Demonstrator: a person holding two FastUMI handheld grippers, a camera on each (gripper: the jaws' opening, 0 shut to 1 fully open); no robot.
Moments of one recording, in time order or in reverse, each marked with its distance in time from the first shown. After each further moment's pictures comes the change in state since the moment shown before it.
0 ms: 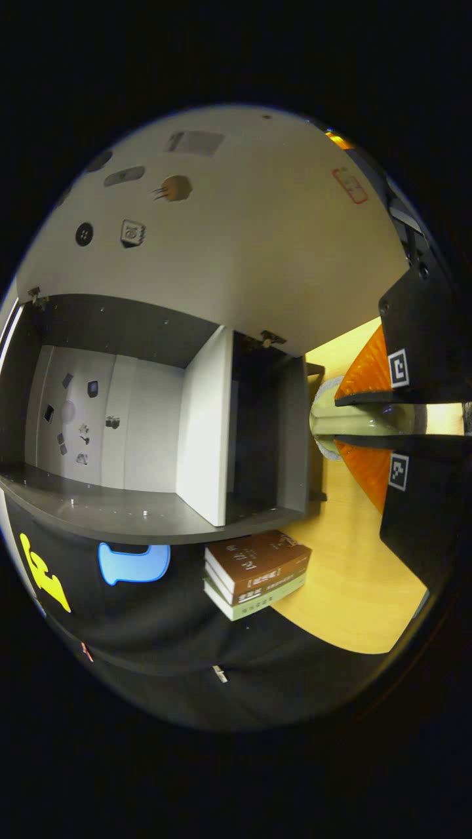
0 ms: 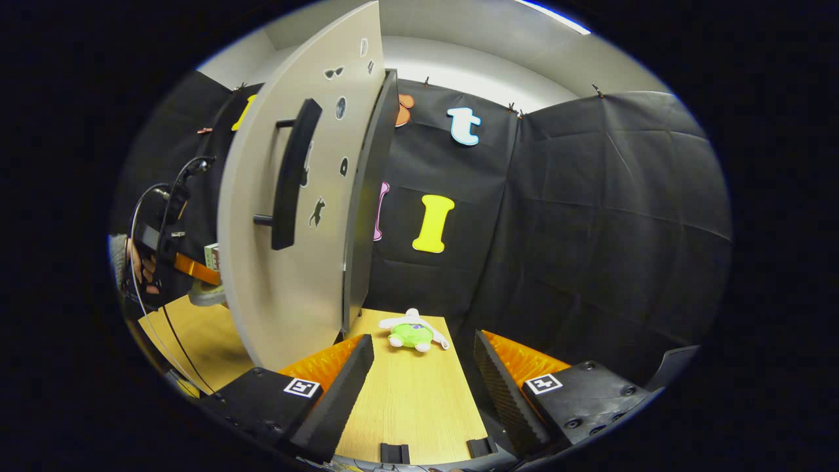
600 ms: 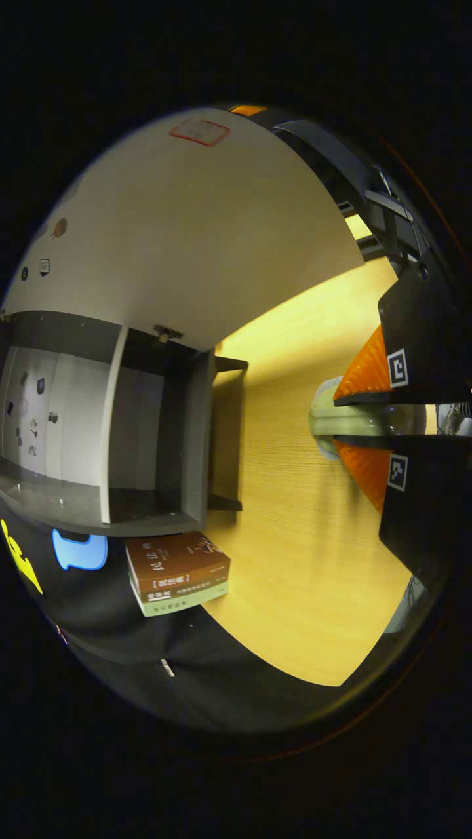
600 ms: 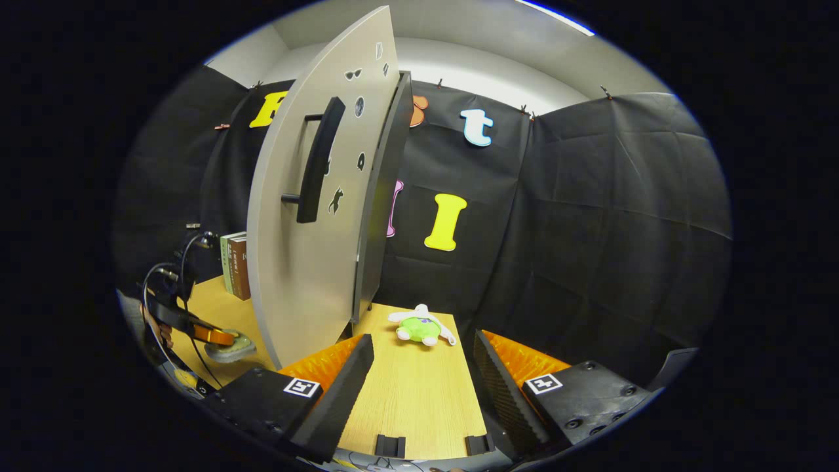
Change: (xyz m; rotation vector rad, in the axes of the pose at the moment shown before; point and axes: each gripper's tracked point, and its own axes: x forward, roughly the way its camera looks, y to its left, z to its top) left arm 0.031 -0.013 -0.173 -0.042 0.159 0.049; right arm -0.005 -0.004 -0.023 -0.026 0.007 0.059
